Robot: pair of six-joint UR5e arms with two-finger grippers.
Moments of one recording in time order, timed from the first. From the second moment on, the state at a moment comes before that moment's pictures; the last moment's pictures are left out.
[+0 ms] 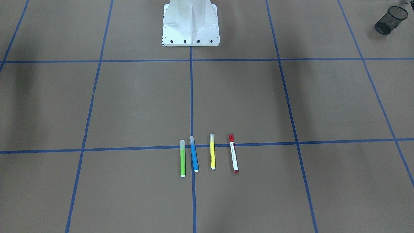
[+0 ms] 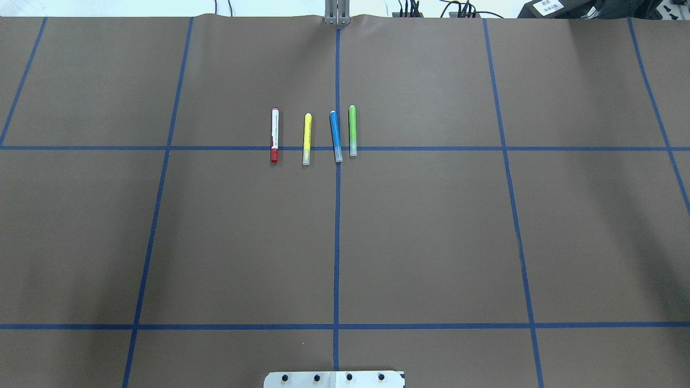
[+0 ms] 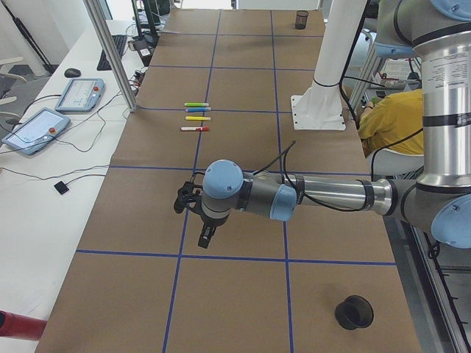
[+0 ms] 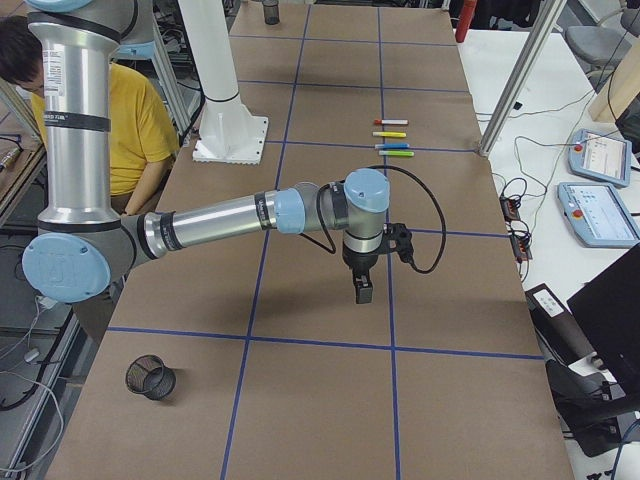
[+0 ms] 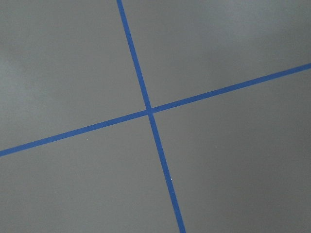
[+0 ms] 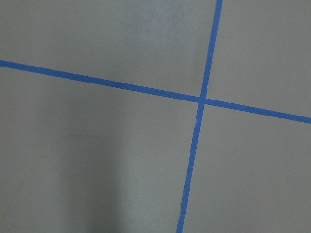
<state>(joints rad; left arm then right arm) -1.62 -1.43 -1.78 -1.75 -2.47 0.11 1.47 -1.60 1.87 -1.68 2.27 -0.02</state>
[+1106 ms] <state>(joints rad) -1.42 -1.61 -1.79 -1.87 -2.47 -0.22 1.33 -1.51 1.85 -1.49 2.27 0.11</state>
